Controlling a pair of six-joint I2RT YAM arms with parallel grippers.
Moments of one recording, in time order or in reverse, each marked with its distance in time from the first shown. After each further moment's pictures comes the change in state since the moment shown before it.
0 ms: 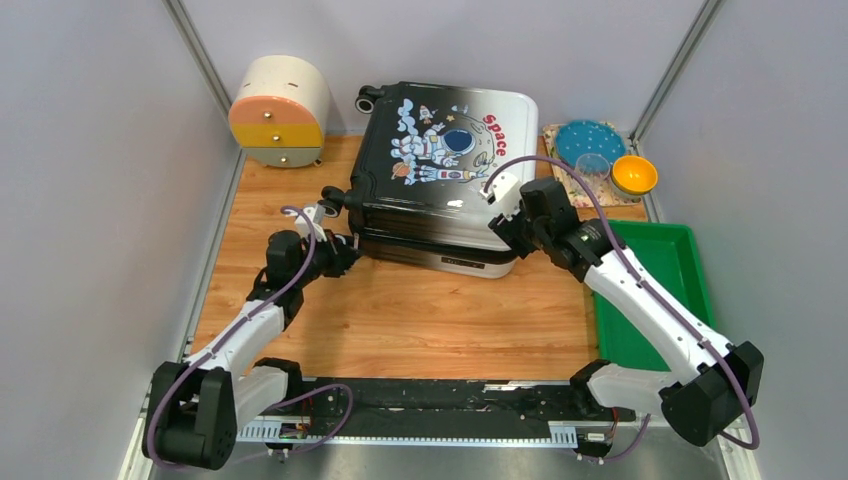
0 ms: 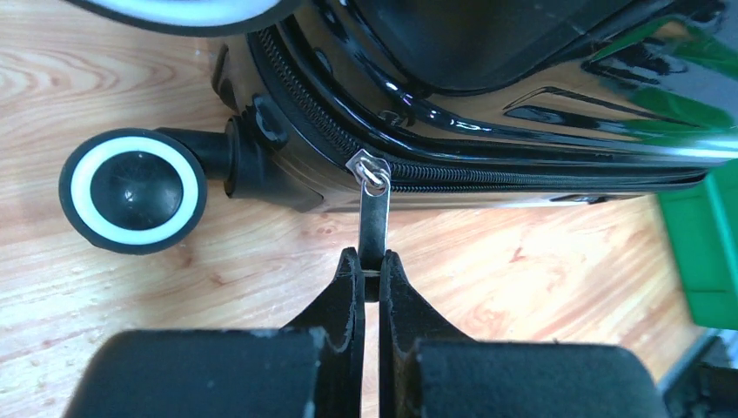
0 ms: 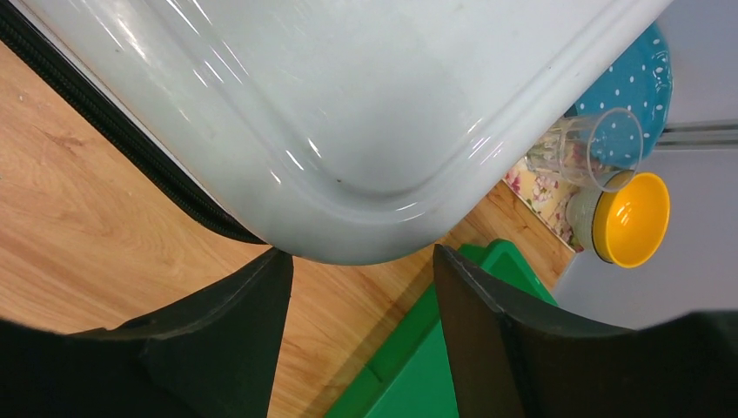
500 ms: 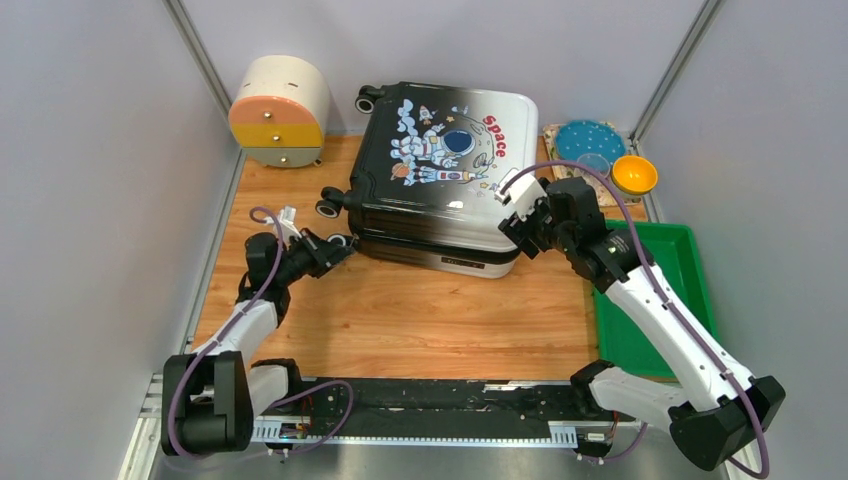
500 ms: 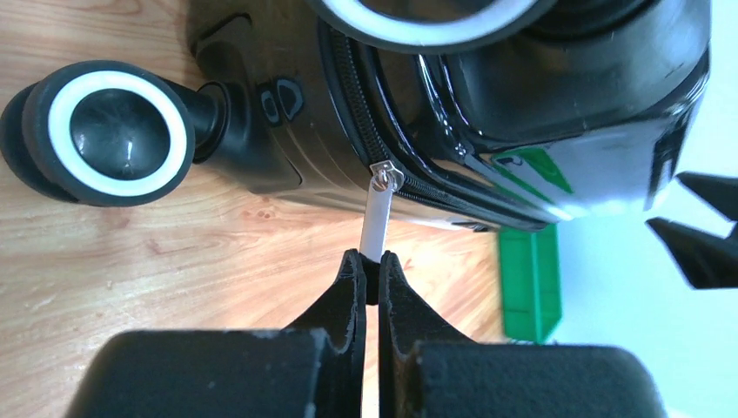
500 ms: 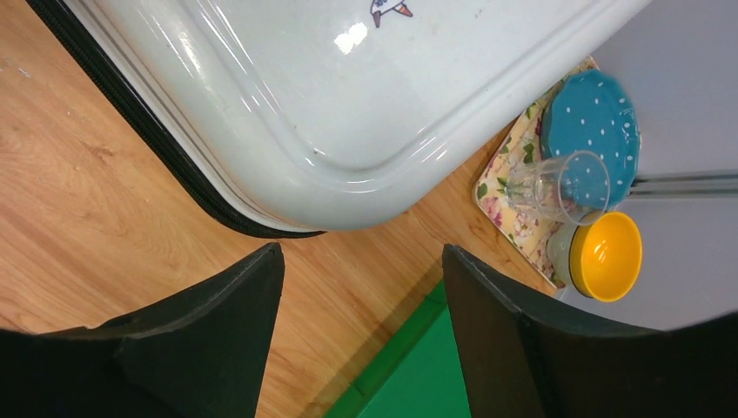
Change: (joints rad) left arm 0.223 0.056 -0.042 0.116 0.311 -0.350; right arm -0.057 -0.113 -0.007 0.001 -0.129 -0.074
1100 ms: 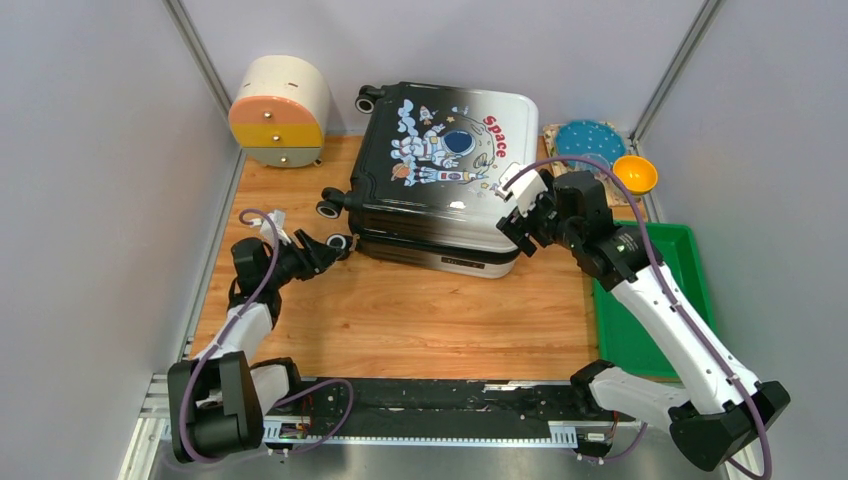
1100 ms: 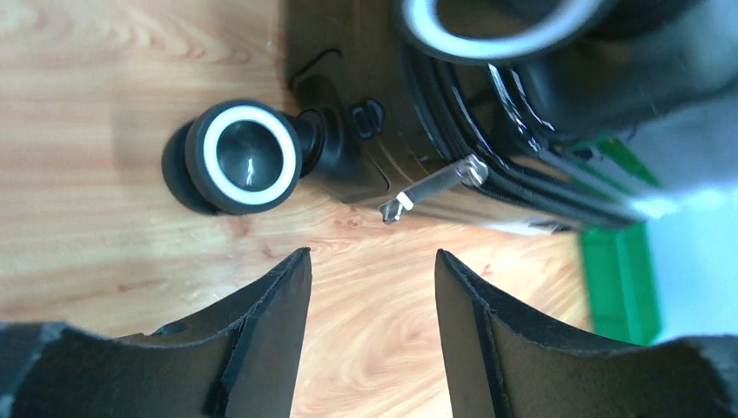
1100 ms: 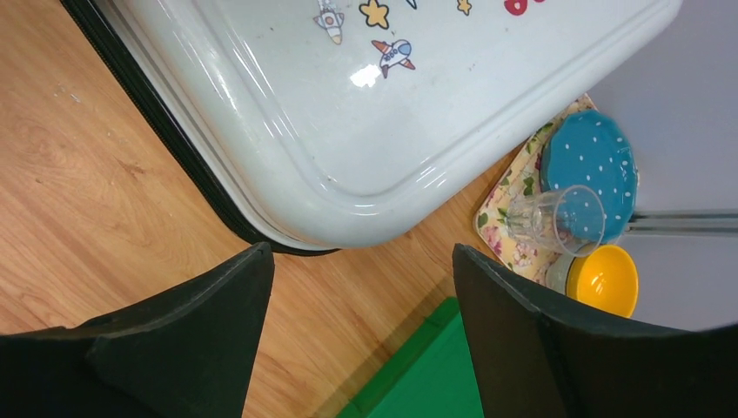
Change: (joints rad) left arm 0.140 -0.001 -0.028 -0.017 0.018 0.099; right arm 0.000 -0.010 0.063 -0.024 -0.075 -0.019
